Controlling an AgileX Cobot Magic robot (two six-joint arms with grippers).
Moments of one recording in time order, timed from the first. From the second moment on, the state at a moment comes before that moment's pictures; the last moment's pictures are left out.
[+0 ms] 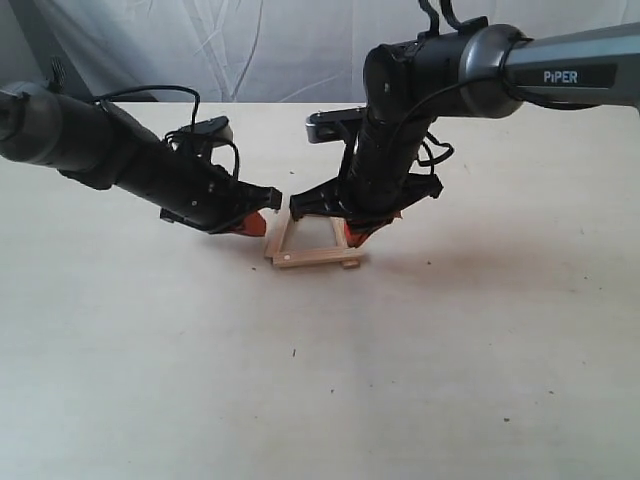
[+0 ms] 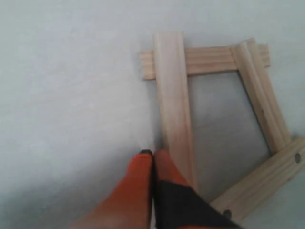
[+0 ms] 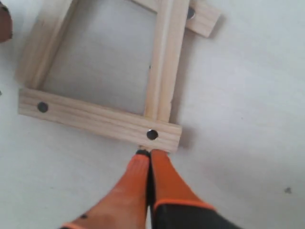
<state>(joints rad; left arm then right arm) -0.17 2.10 -1.20 -1.07 0.48 0.78 0.57 2.11 -1.53 0.13 0.86 0.15</state>
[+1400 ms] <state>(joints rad) -0.17 2.16 -1.21 -1.21 0.59 0.79 0.64 2.21 -1.52 0.21 0.76 0.08</state>
